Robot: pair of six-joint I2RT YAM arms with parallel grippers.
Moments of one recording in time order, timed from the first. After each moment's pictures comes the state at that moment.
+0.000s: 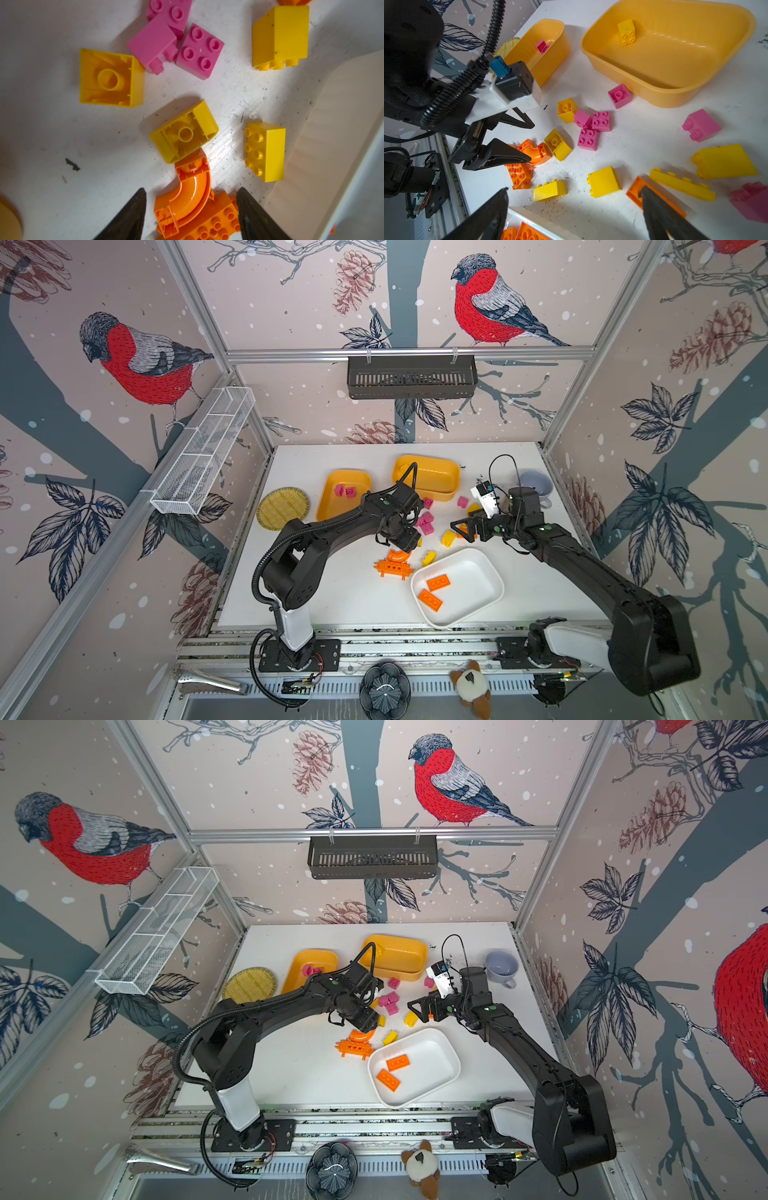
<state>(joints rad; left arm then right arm) -0.72 1.82 1.29 -0.71 0.16 -0.02 0.25 1.22 0.73 -0.20 -0.65 0.01</state>
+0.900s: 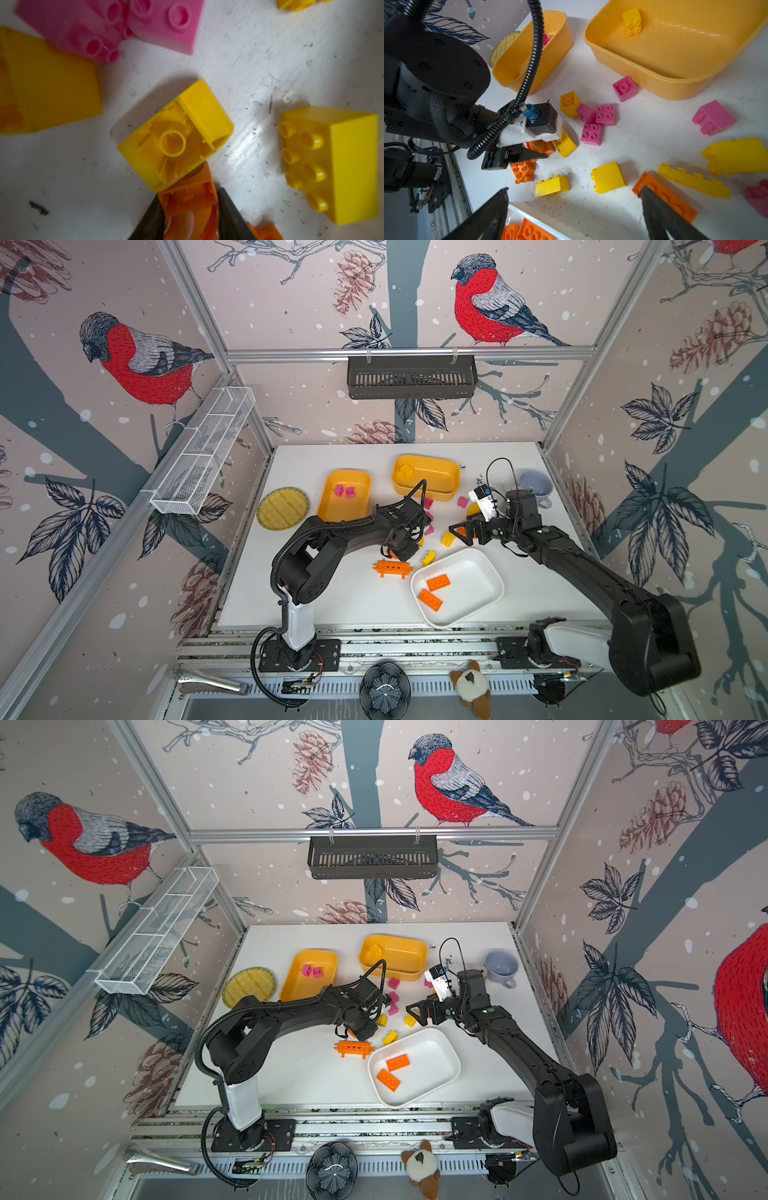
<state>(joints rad) -0.78 1.90 1.20 -0.58 0.05 0.13 0.27 1.22 0.70 -0.19 -0.65 0.03</state>
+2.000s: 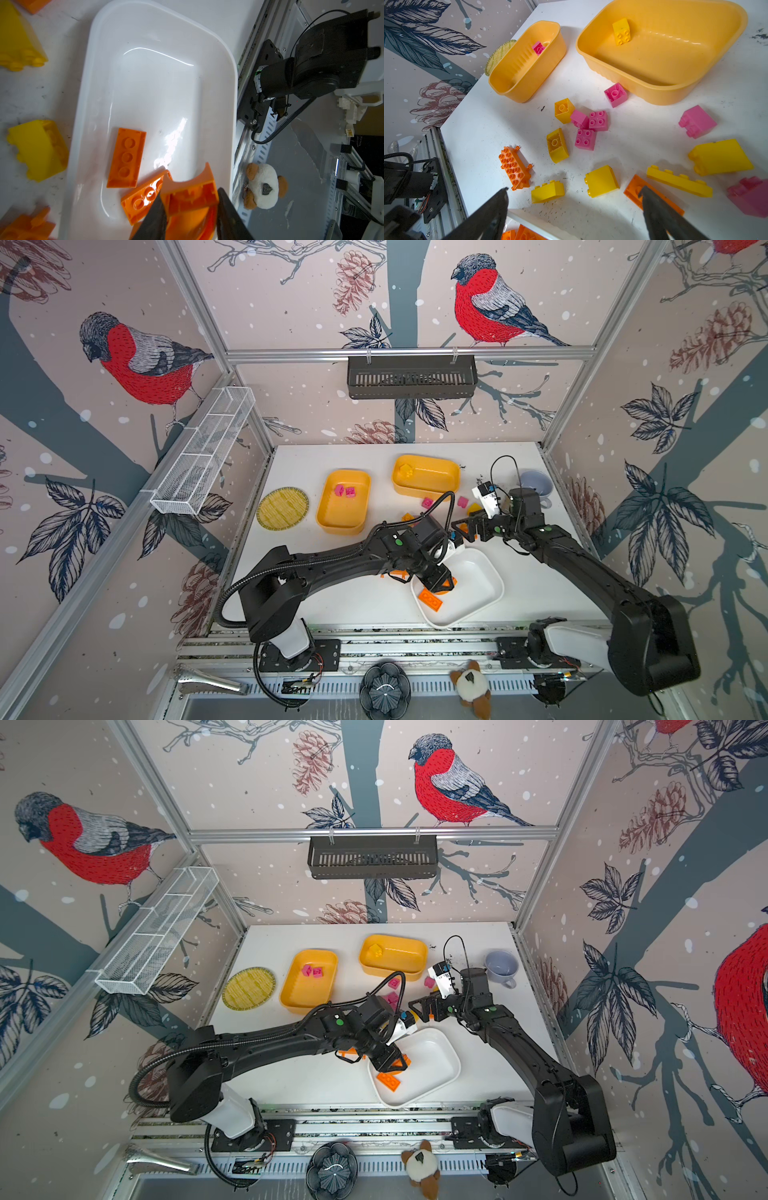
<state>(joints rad) -1.06 1.63 1.14 -0.51 0.46 -0.22 0.24 1.22 0.71 -0.18 -0.64 0.03</state>
